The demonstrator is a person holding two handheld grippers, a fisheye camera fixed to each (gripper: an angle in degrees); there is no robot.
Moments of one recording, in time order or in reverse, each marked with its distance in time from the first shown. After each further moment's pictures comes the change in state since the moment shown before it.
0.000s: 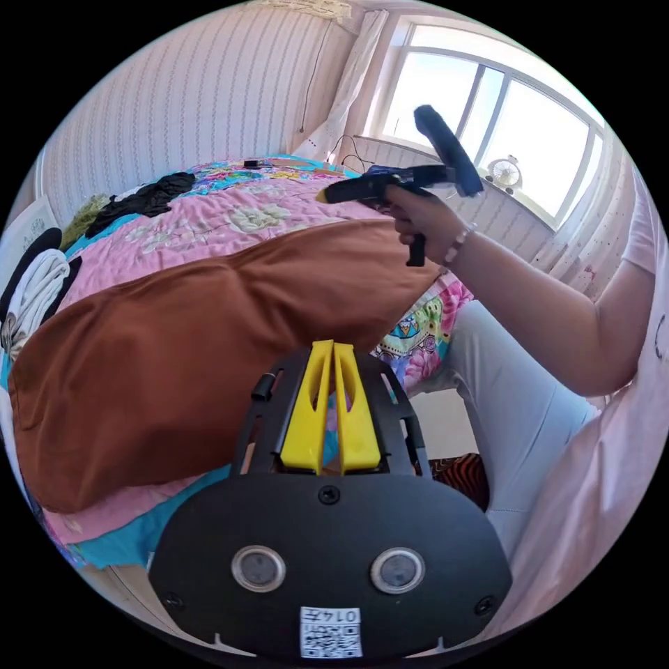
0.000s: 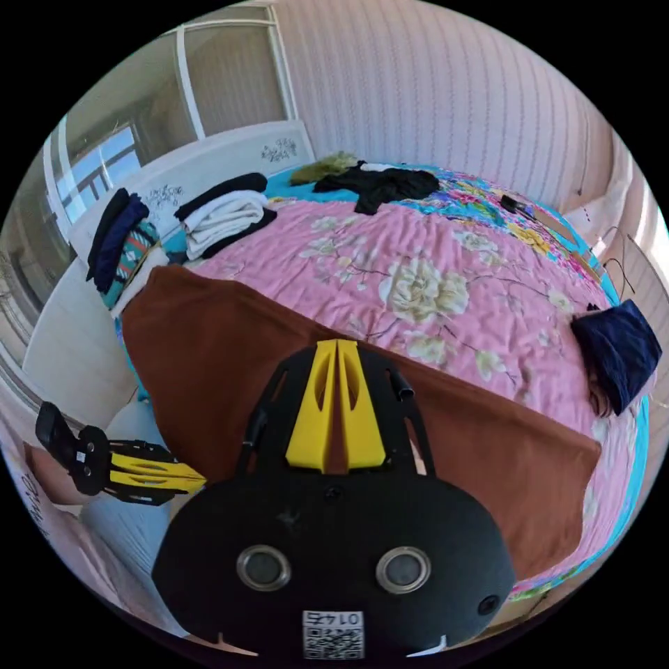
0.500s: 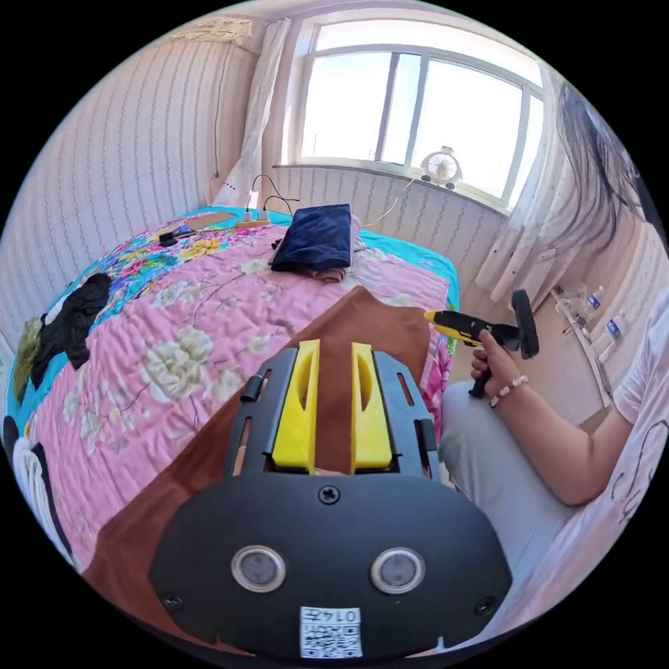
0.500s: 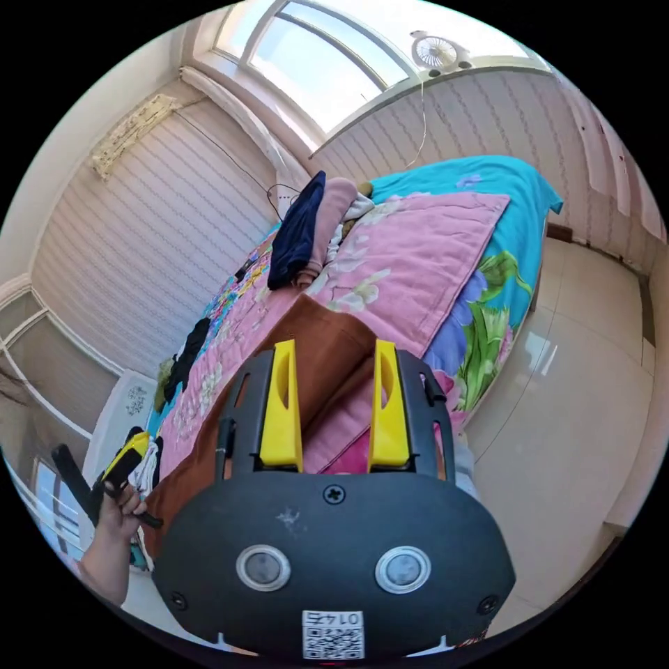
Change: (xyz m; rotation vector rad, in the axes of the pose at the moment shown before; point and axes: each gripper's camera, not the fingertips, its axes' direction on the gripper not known) left arm 0.106 -0.233 0.128 0.081 0.127 0.303; right arm 0.247 0.331 -0.154 0.289 0.182 1.001
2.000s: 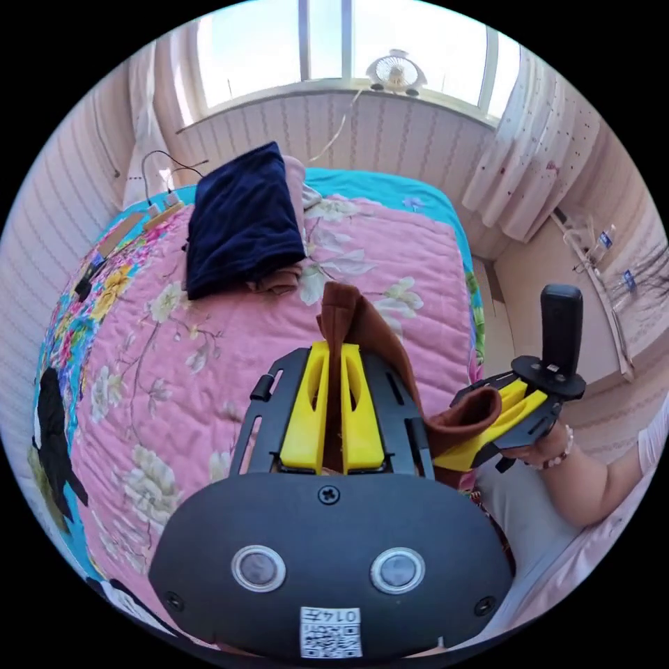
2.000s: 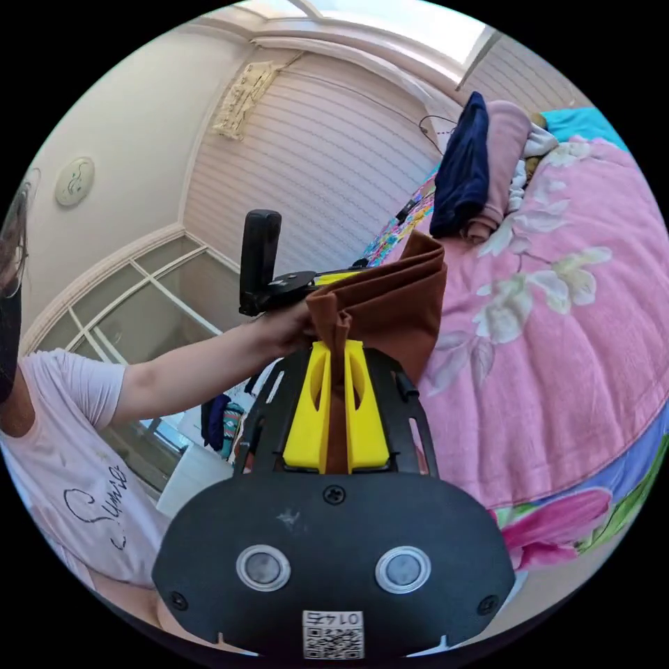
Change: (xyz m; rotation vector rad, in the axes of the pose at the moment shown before) left arm 0.038 -0.154 0.126 -0.229 0.036 0.198; right arm -0.048 -0.037 0.074 -0.237 -0.742 -0.400
